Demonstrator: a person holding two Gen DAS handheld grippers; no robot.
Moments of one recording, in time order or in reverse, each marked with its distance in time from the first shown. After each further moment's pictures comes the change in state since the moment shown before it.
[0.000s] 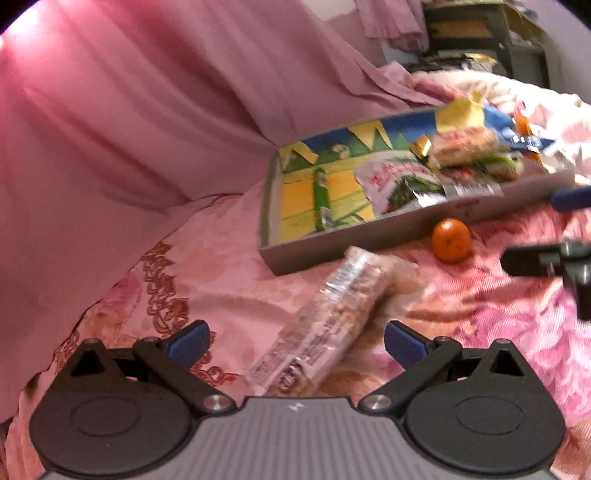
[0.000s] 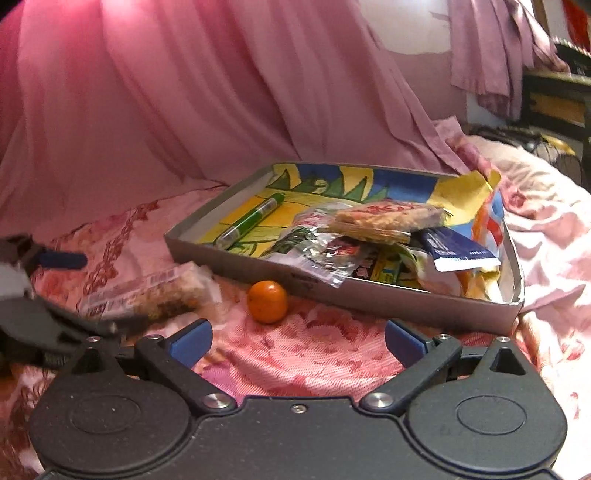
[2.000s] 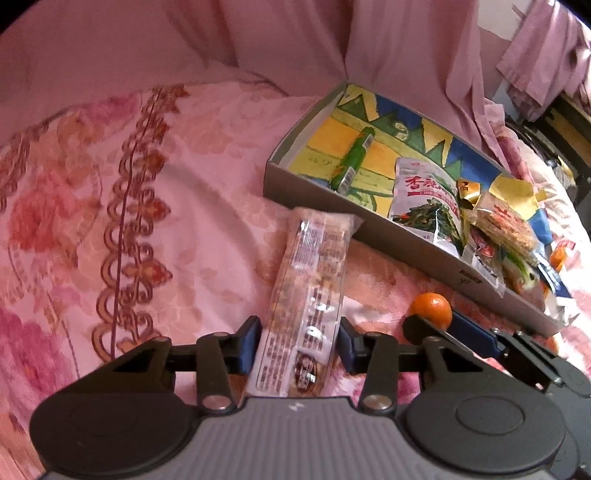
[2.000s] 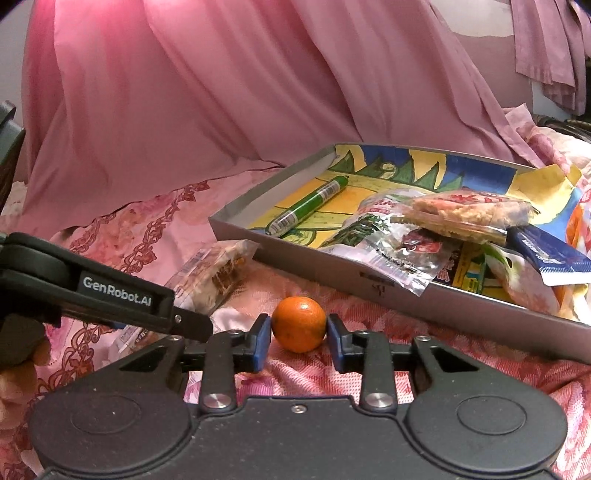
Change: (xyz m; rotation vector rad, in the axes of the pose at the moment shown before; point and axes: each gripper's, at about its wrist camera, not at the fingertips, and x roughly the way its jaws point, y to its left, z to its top) left arm 0.028 0.030 0.007 -0.651 0.263 -0.176; right arm 0.044 0.014 0.000 -0.071 0.047 0.193
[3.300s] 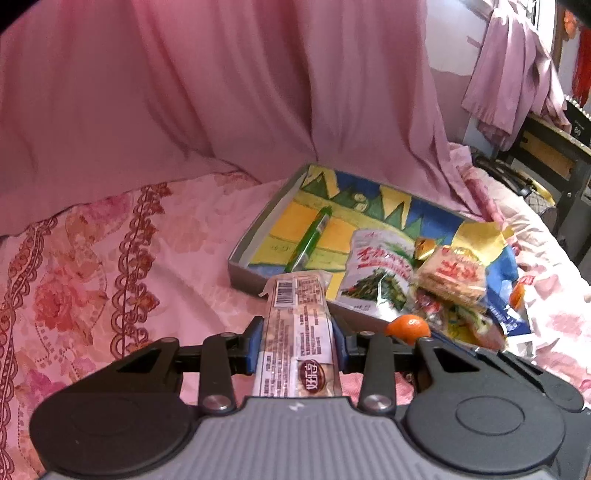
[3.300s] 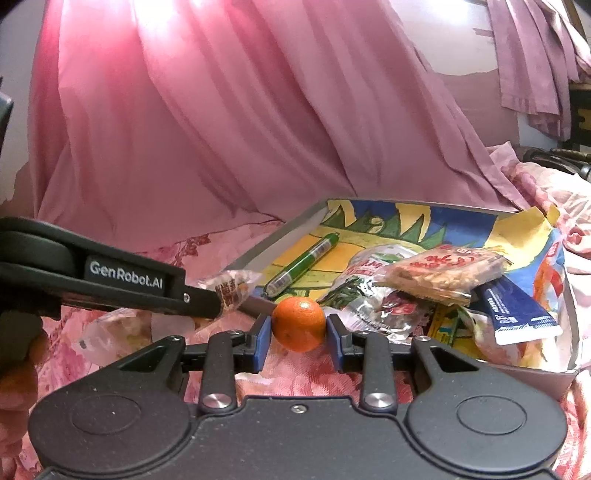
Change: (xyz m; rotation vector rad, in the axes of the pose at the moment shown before) left arm -0.053 -0.048 0.014 0.076 -0.212 0.026; right arm -0.035 -0.007 0.024 0.029 -0.139 0.002
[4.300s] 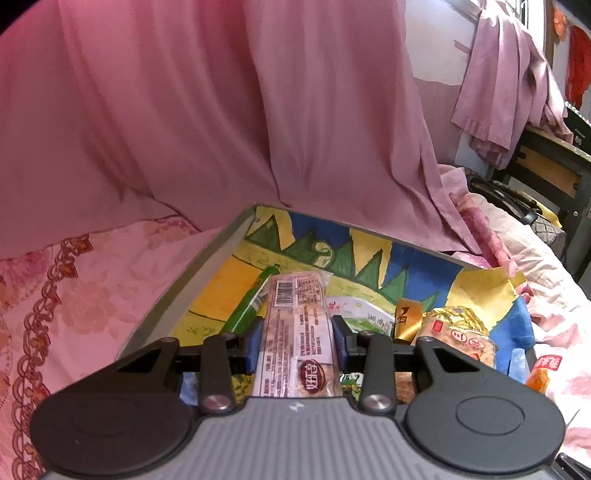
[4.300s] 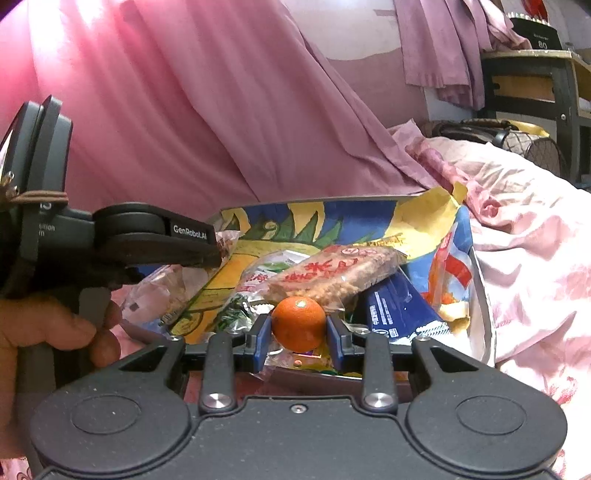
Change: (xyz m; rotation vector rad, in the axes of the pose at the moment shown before) left arm 0.096 -0.055 0.046 0.020 -0.090 -0.024; right arm 0.004 -0.054 0.014 0.164 0.019 -0.242
